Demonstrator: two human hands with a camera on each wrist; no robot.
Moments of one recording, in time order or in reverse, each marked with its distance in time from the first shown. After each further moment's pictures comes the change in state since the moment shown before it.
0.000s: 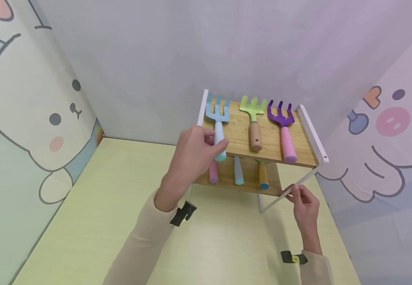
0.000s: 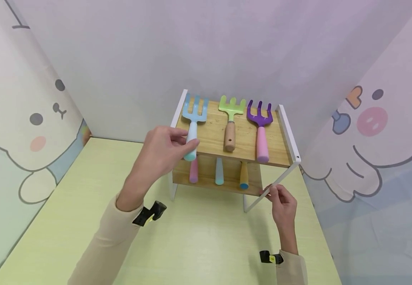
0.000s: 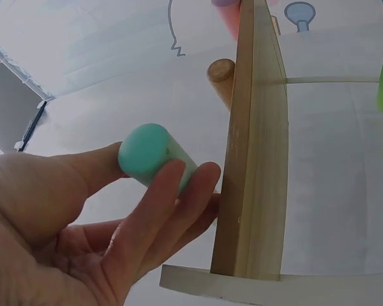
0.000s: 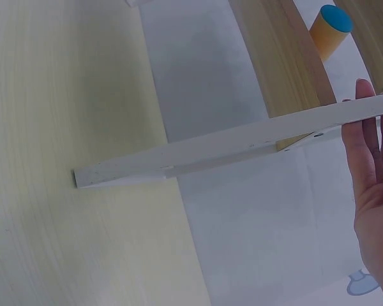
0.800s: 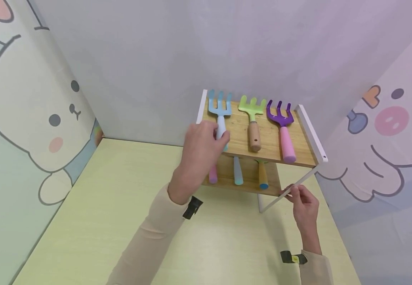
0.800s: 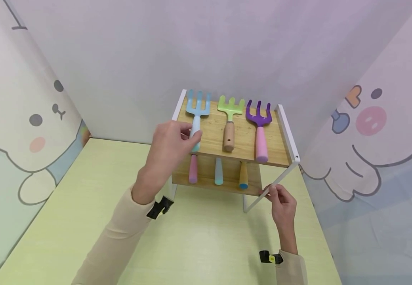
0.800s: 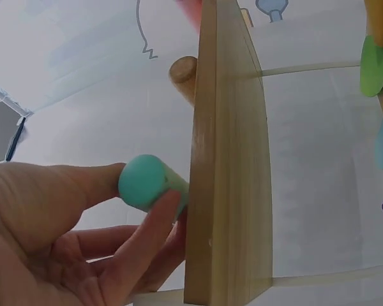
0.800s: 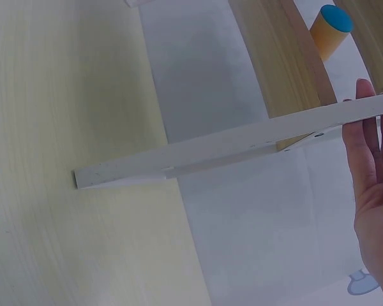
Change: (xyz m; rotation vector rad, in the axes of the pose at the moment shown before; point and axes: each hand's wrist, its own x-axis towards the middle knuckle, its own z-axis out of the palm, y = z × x) left_hand 0.020 0.005 0.019 0.192 0.091 0.033; right_hand 0.000 0.004 0.000 0.097 -0.001 -0.037
